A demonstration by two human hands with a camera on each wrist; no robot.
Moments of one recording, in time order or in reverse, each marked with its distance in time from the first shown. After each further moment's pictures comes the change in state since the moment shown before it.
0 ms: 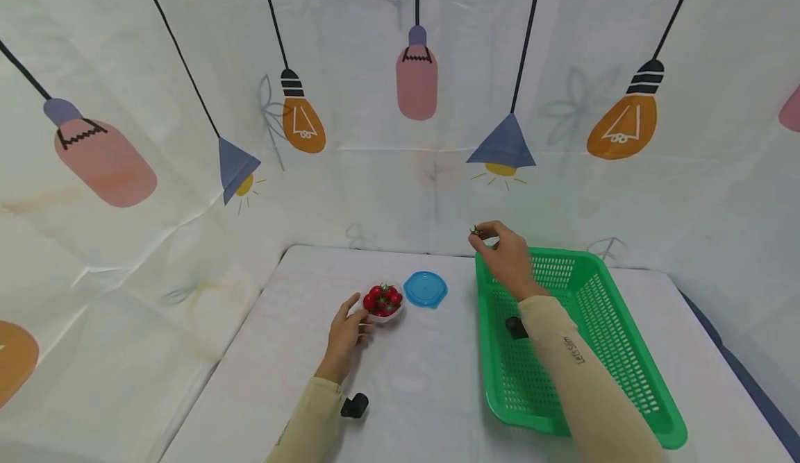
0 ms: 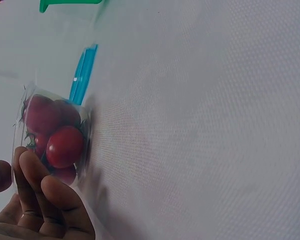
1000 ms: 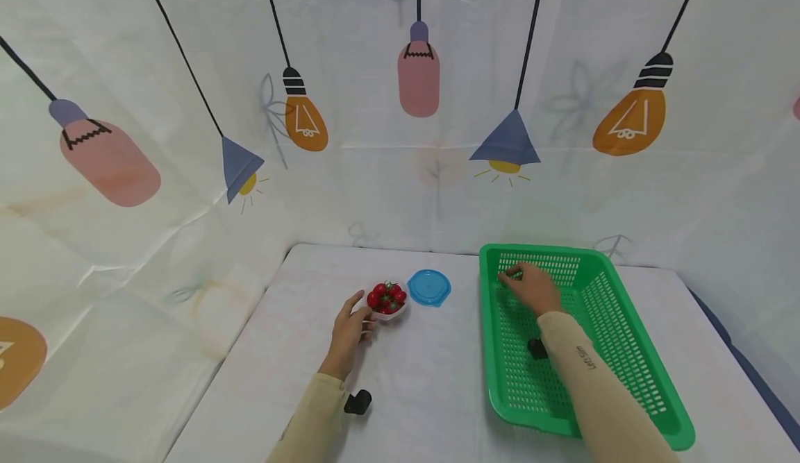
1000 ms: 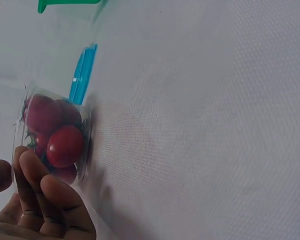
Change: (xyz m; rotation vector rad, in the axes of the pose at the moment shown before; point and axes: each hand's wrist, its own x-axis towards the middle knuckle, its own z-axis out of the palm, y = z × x) left_hand 0.002 0.000 0.003 0.022 0.012 -0.013; right_hand -0.034 0.075 -0.003 -0.177 -0.290 0.272
